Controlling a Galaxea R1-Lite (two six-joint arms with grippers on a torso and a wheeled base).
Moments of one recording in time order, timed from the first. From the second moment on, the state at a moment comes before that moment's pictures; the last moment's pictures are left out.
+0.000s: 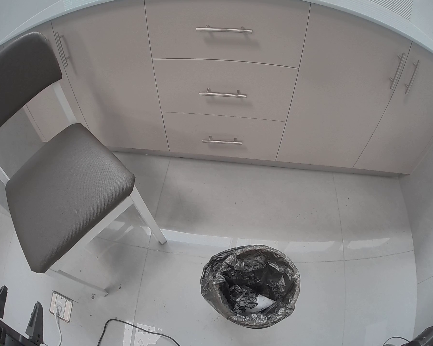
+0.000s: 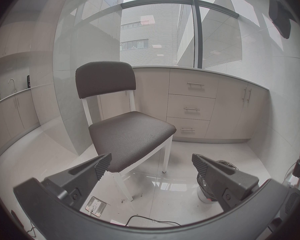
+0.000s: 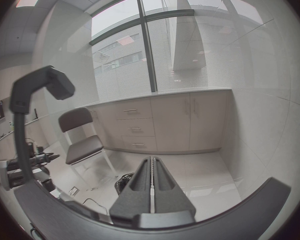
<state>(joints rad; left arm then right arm) 0.00 0.02 -0.02 0.02 0.02 -0.04 0.00 0.01 -1.12 1.00 0.11 0.09</state>
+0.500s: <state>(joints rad) 0.00 0.02 -0.02 0.02 0.02 -0.04 0.00 0.01 -0.37 0.30 -0.09 0.07</state>
